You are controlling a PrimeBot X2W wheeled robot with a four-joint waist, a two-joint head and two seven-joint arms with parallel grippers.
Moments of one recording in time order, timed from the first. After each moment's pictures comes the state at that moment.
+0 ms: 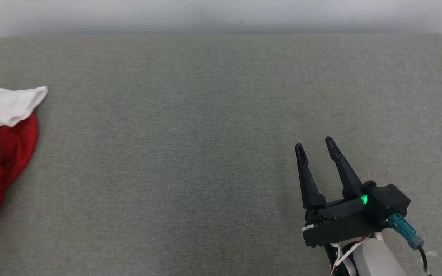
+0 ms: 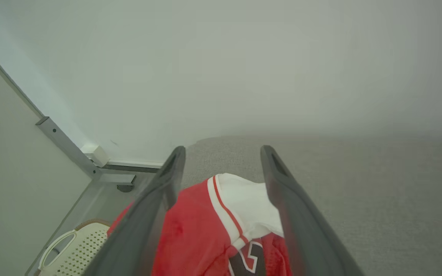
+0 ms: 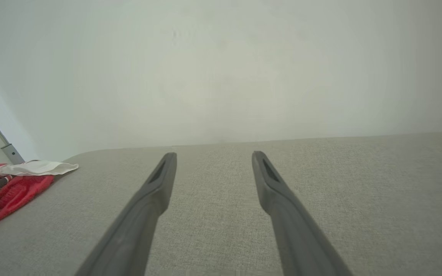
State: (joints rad) left arm -0.68 0.56 0.06 0.52 -0.37 -0.12 0.12; right arm -0.25 -0.05 0.19 0.16 0.22 0.13 -0.26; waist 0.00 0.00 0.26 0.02
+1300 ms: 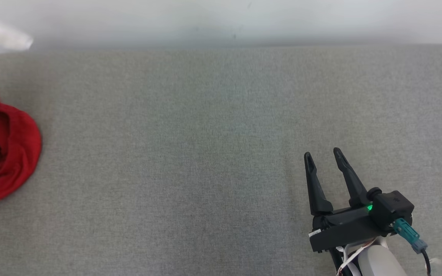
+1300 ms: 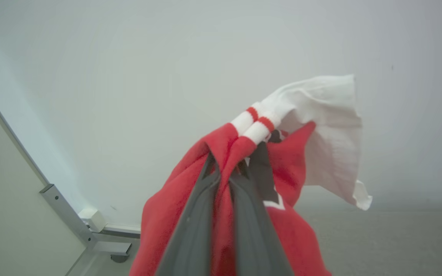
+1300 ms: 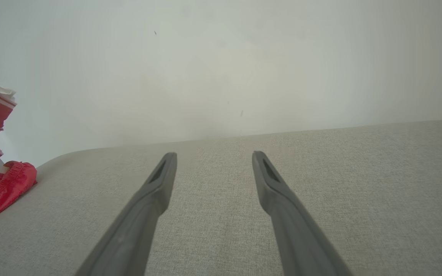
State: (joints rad) left arm -0.96 0.57 -0.08 0.78 -0.37 -0.12 -0.13; right arm -0.22 -0.05 0.16 0.21 0.23 0.13 -0.26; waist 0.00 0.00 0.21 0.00
